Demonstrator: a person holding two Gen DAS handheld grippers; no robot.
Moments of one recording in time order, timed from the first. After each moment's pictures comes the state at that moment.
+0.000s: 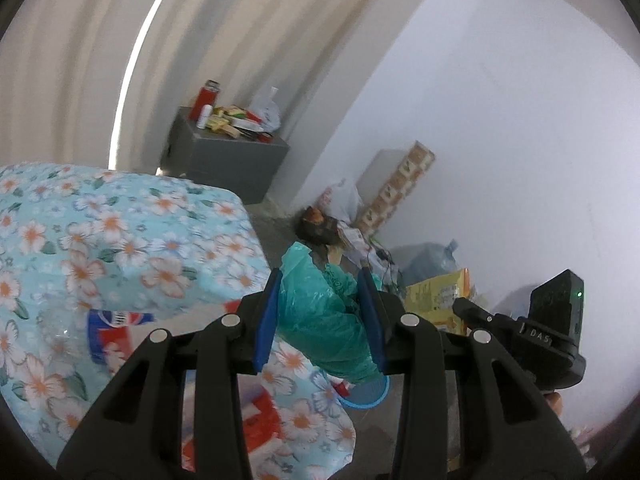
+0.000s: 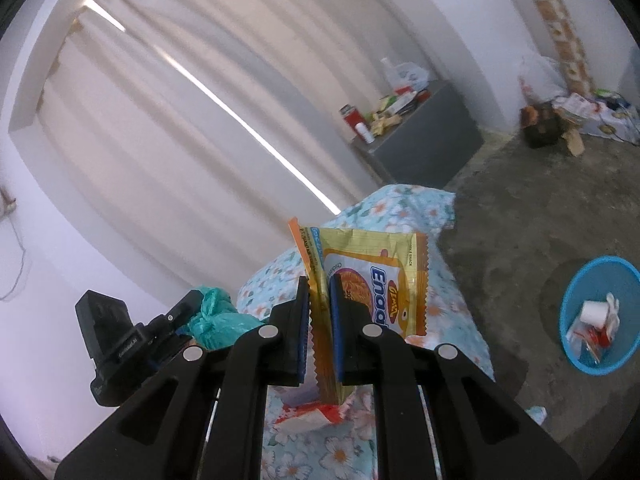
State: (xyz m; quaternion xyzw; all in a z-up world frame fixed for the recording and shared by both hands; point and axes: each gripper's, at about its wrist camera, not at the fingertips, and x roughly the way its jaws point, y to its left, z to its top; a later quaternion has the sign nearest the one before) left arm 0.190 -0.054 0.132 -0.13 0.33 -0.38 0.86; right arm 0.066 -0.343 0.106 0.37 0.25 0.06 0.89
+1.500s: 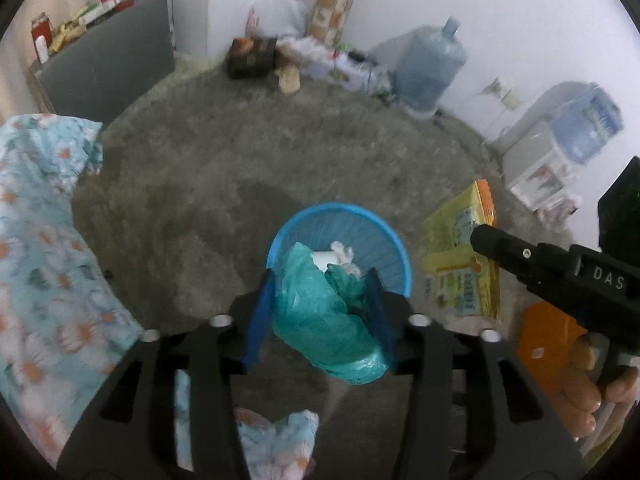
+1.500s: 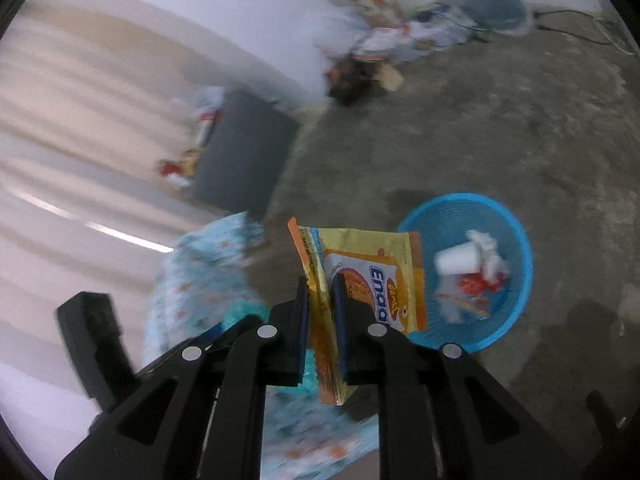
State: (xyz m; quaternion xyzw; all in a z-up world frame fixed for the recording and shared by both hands) left arm 0.187 -0.461 -0.091 0.16 0.52 -0.42 0.72; right arm 0.025 -0.599 -0.106 0.51 0.33 -0.18 0.77
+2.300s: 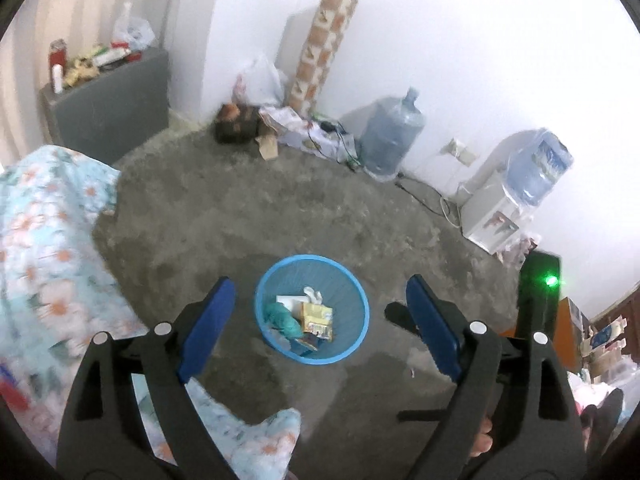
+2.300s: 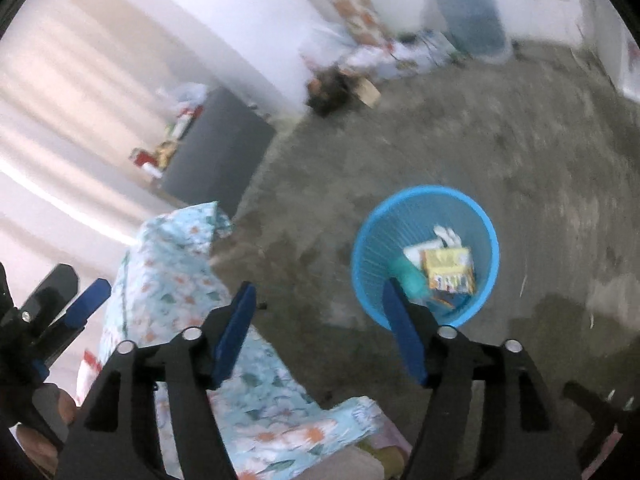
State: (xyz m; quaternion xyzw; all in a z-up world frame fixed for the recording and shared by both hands) left arm 0.156 -0.350 0.029 0.07 0.42 -0.49 0.76; right arm 0.005 -0.500 -0.047 0.41 0.32 -0.21 0.83
